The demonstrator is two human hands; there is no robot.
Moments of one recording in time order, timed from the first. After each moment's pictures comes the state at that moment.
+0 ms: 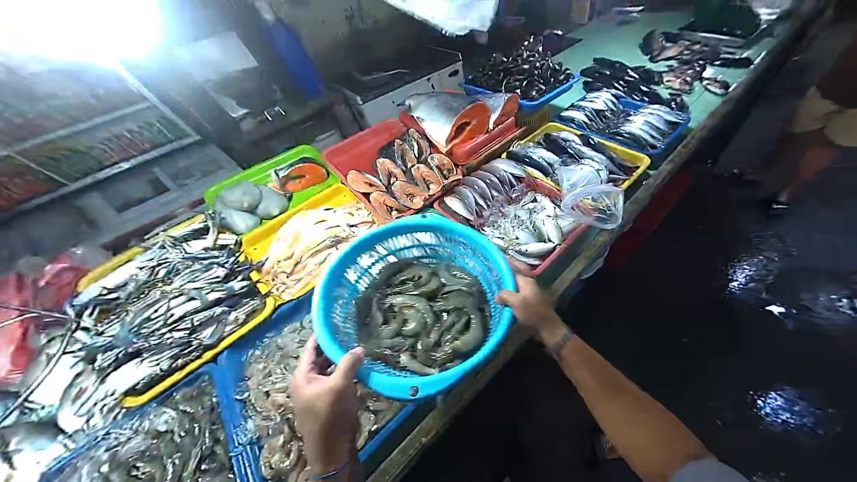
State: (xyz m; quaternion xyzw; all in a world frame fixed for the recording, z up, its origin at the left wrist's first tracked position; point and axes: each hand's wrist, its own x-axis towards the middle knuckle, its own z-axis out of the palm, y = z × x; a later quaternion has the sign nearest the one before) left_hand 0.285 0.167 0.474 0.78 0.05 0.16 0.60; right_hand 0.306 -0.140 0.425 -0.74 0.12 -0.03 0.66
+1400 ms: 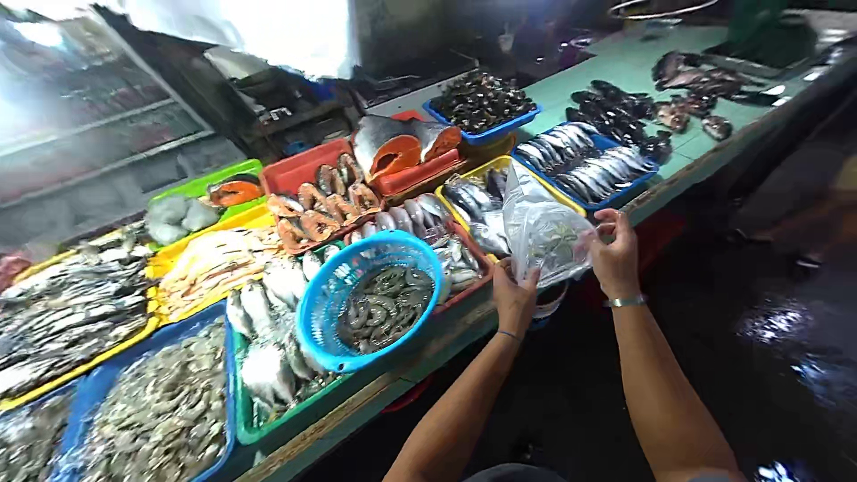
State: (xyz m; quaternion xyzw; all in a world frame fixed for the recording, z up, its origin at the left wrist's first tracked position) left_hand 0.399 -0.503 0.375 0.76 -0.01 0.04 0.65; right_hand 0.383 -0.682 0.420 -0.79 0.10 -0.27 0.55
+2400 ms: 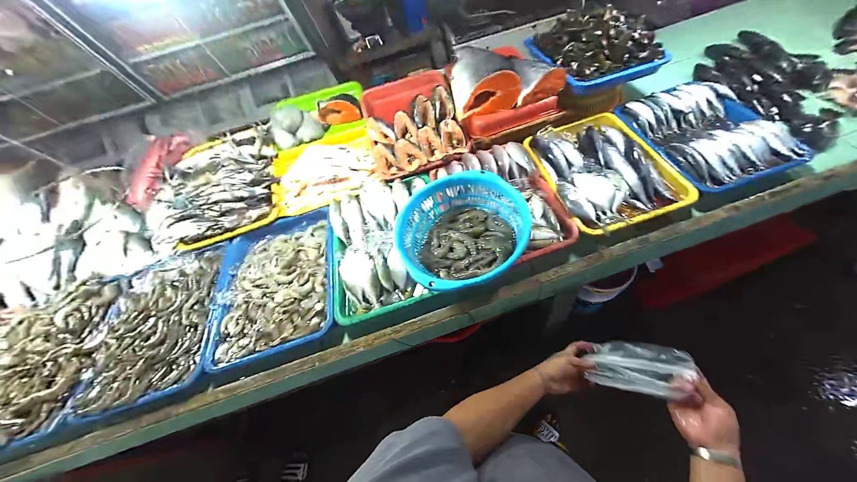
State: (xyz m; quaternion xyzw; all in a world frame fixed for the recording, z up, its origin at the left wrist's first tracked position) left_hand 0.251 -0.402 0.203 0.46 0.07 -0.44 0.77; right_hand 0.163 -0.657 0.225 -0.29 0.24 -0.09 0.92
